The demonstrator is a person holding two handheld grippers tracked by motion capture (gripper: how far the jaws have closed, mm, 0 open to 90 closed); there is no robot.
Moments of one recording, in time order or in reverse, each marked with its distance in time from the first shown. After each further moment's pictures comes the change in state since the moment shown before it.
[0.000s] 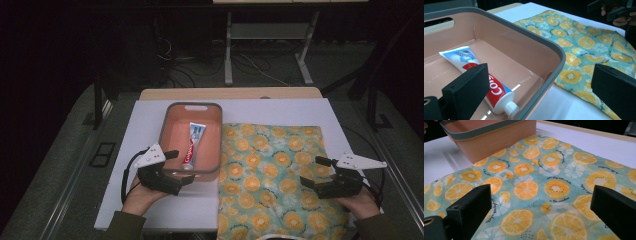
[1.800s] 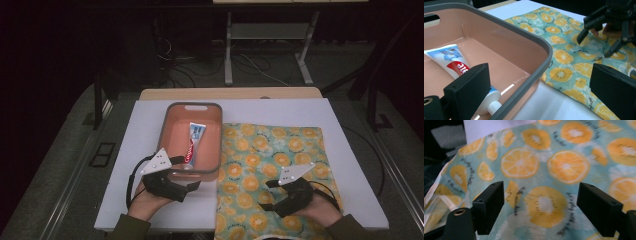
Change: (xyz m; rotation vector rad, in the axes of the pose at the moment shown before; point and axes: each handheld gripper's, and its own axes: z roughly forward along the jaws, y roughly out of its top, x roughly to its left) left arm -0.016 -0.005 0.007 0.008 -0.018 0.011; right arm 0.080 0.006 0.084 0.365 0.329 -0.217
